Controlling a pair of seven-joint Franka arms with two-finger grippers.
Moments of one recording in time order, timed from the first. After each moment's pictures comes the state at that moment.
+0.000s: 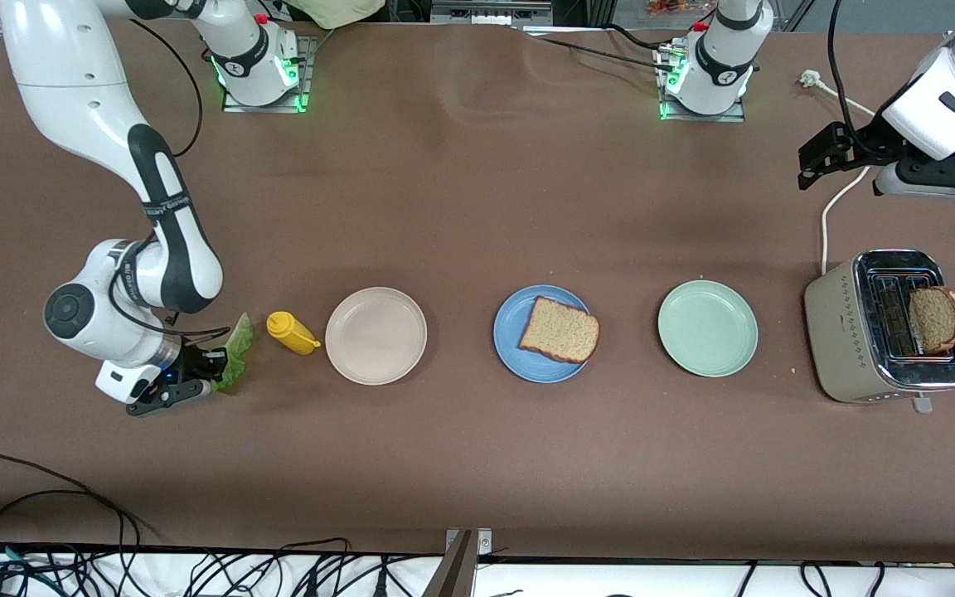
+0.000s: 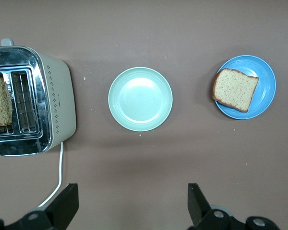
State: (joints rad) left arm 0.07 -0.06 -0.19 -1.63 -0.02 1.55 -0.05; right arm 0.14 0.69 -0.12 -1.65 0.19 2.40 -0.44
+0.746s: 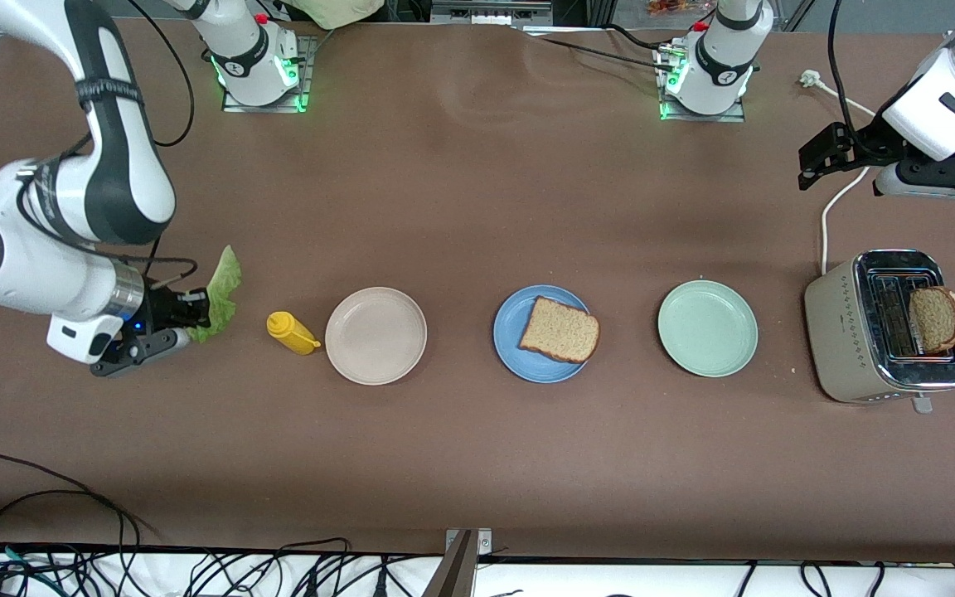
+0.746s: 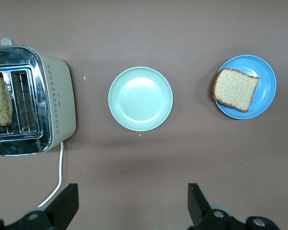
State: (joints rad) left arm 0.07 -0.06 -0.19 -1.63 -0.02 1.55 -0.05; right arm 0.19 0.39 -0.12 -1.64 0.17 1.96 -0.37
